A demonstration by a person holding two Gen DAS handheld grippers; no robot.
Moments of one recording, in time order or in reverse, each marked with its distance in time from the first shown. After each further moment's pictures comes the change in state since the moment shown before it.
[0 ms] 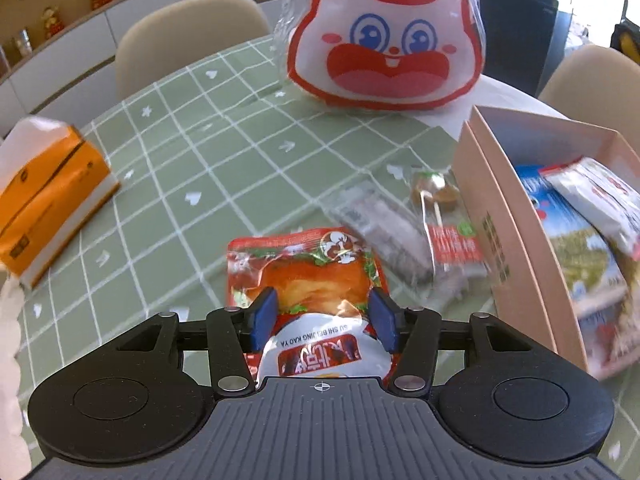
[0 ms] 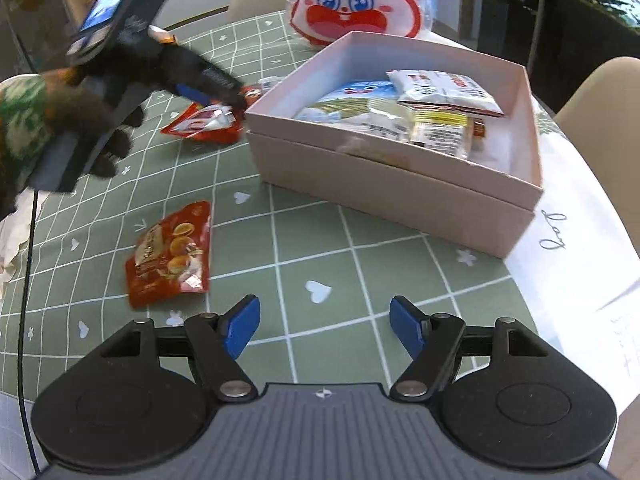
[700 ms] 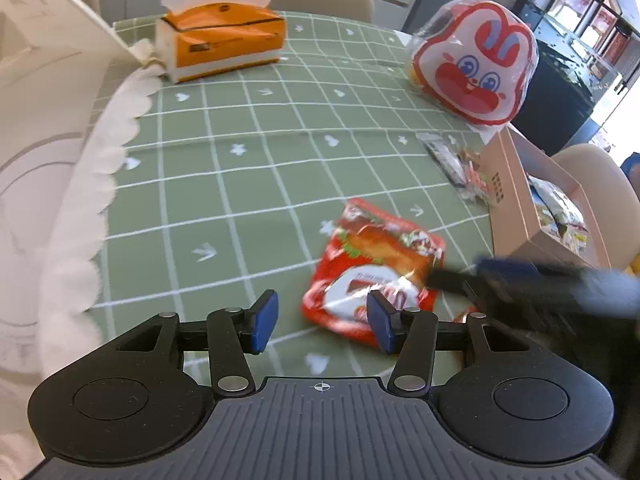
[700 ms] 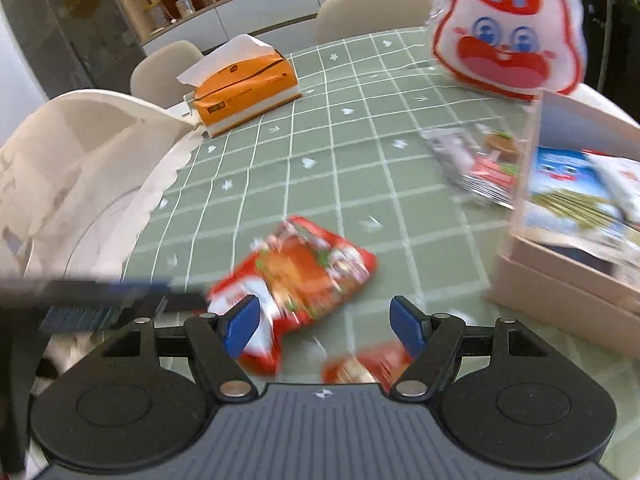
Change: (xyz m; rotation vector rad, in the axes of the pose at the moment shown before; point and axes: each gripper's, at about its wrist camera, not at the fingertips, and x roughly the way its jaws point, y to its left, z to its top) left arm -0.131 0.105 -0.145 -0.410 0.013 -0.124; right arm 0.066 0.145 0.089 -0.037 -0.023 0.177
